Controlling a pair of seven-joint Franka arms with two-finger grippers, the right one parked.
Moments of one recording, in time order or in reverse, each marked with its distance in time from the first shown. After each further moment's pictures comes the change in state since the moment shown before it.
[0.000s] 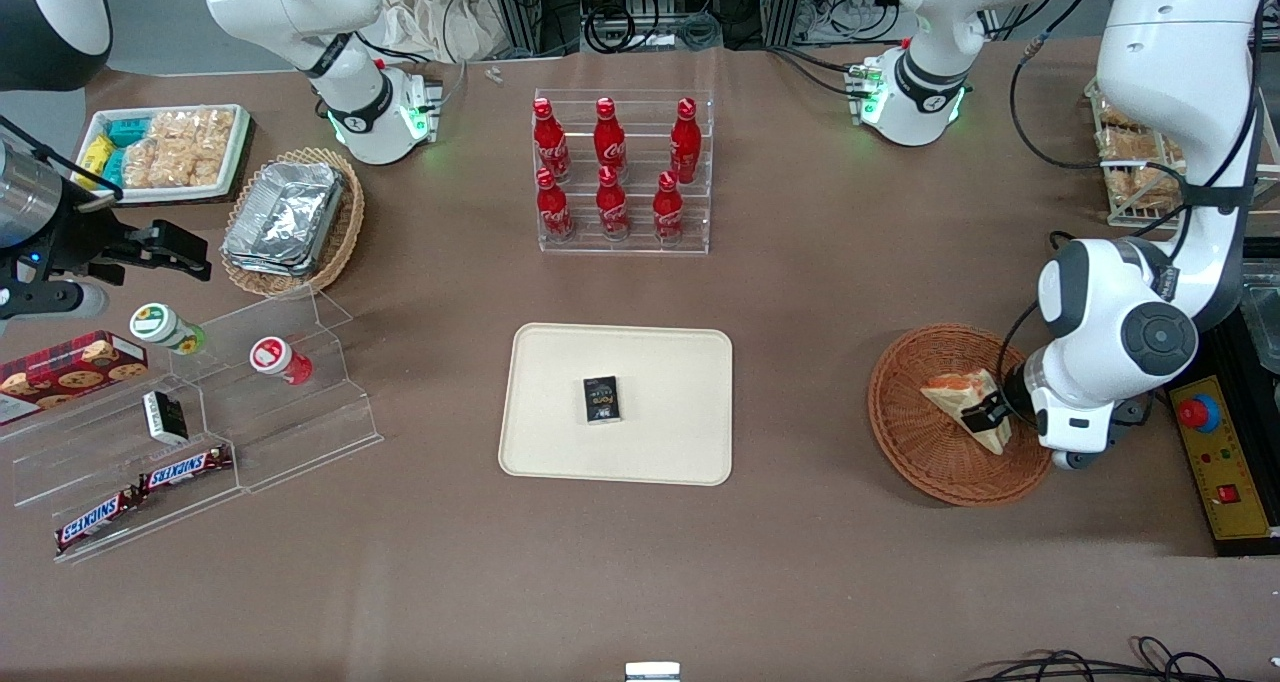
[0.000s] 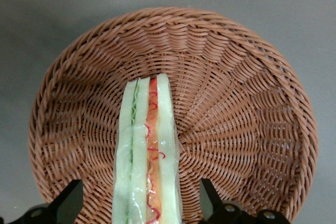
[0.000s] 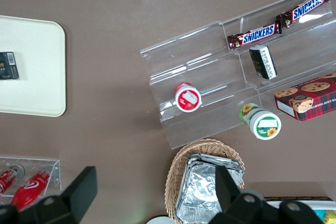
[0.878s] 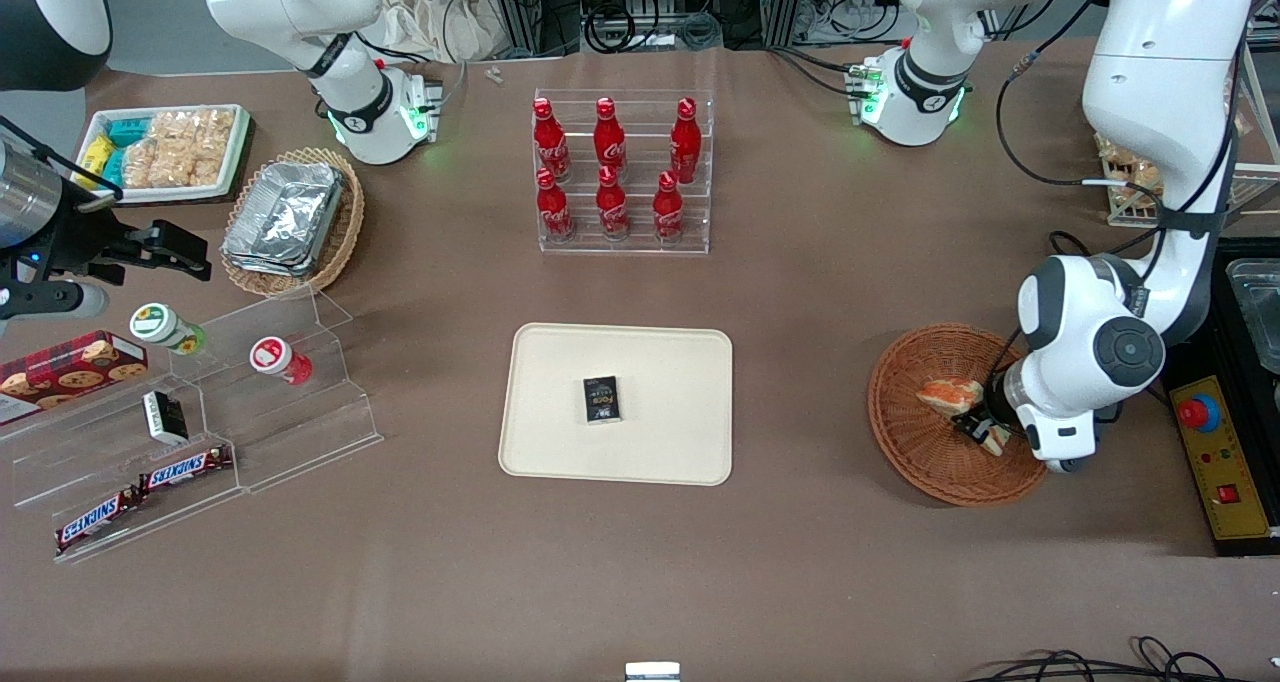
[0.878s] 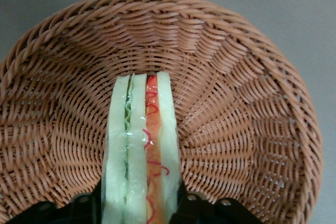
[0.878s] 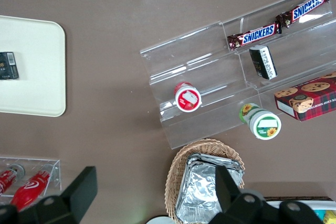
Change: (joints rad) arm -0.006 0.064 -0.005 0.009 0.000 0.072 -0.208
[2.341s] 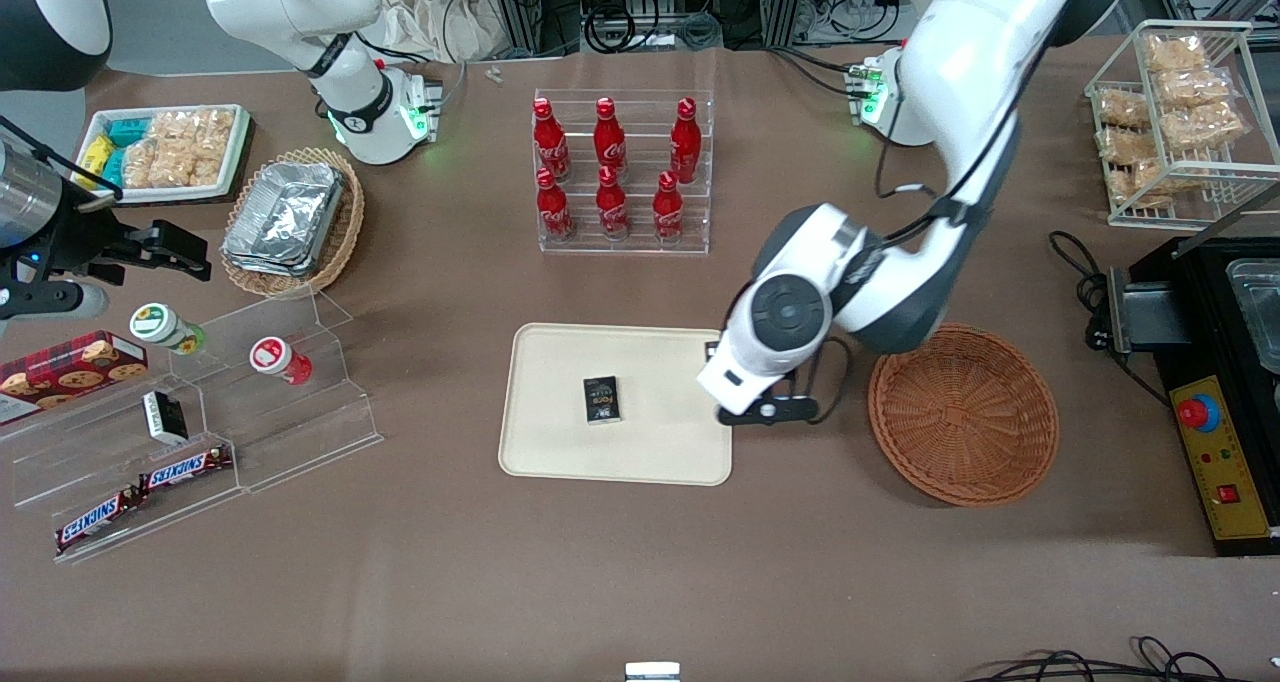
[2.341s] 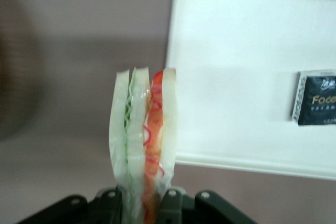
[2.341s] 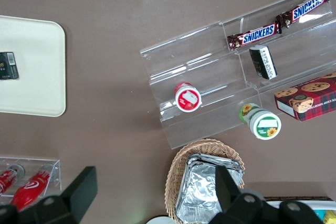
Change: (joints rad) arm -0.445 0.198 -0.187 0.499 -0.002 -0.472 0.255
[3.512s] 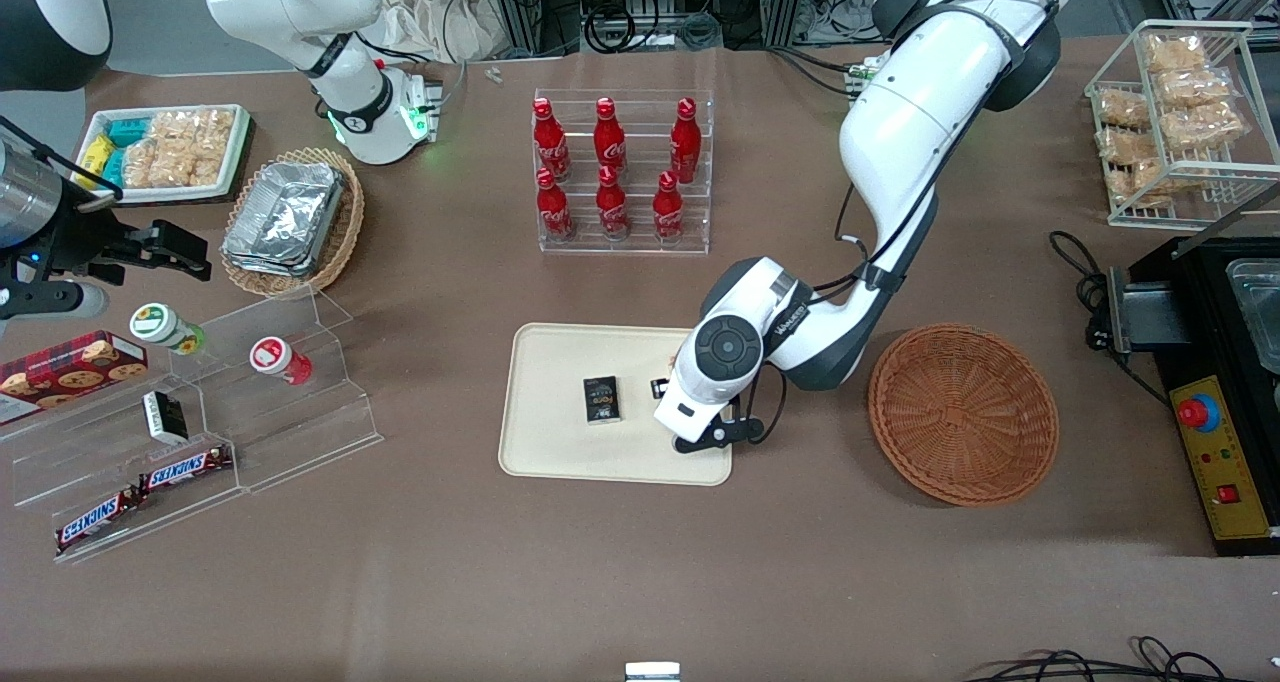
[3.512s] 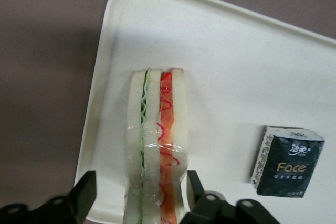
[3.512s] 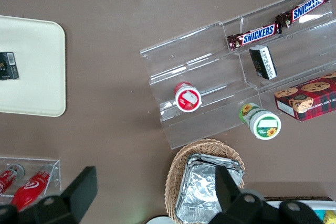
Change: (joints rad) arm -0.060 0.181 0.012 0.126 0.017 0.170 -0.193
